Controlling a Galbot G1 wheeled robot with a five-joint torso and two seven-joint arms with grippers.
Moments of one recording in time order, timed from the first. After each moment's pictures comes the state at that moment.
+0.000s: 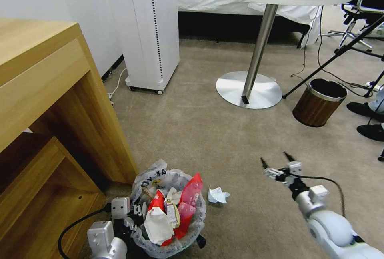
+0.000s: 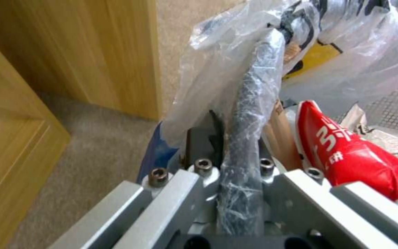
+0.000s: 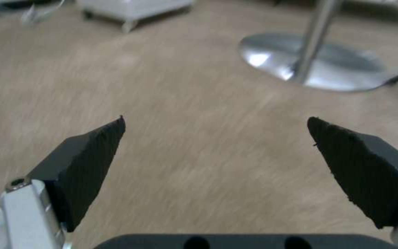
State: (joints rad) left arm 1.82 -1.08 -0.30 -2.43 -0.57 0.42 -0.61; right arm -1.25 0.86 0.24 1.54 0.54 0.19 -0.06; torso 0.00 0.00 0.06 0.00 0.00
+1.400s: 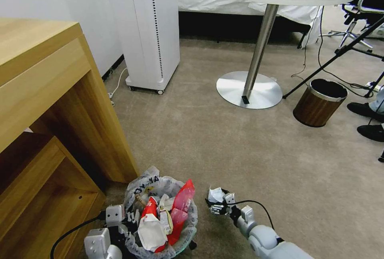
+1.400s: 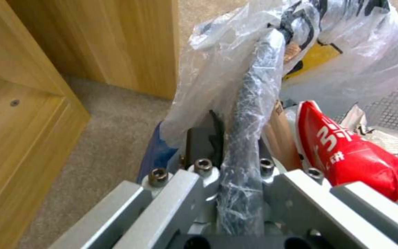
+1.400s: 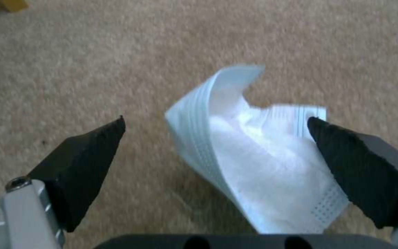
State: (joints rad) left arm 1.88 -1.11 -0.32 -2.40 -0.50 0.40 -0.59; right arm -1.03 1.13 -0.20 1.09 0.48 0.28 -0.11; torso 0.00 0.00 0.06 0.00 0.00
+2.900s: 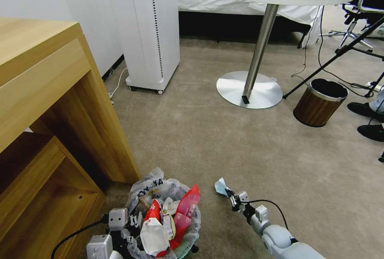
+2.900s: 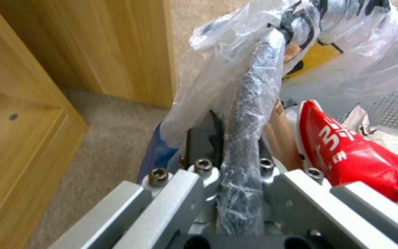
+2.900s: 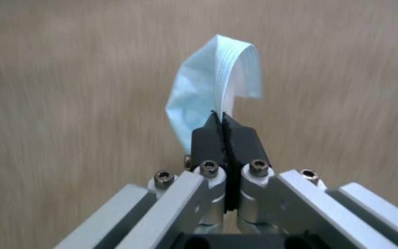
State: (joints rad) left arm 1.90 -1.09 -0.33 -2.41 -0.47 0.36 -0.55; right arm -1.05 1.02 -0.05 1.22 0.54 0.35 -0.18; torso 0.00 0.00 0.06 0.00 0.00
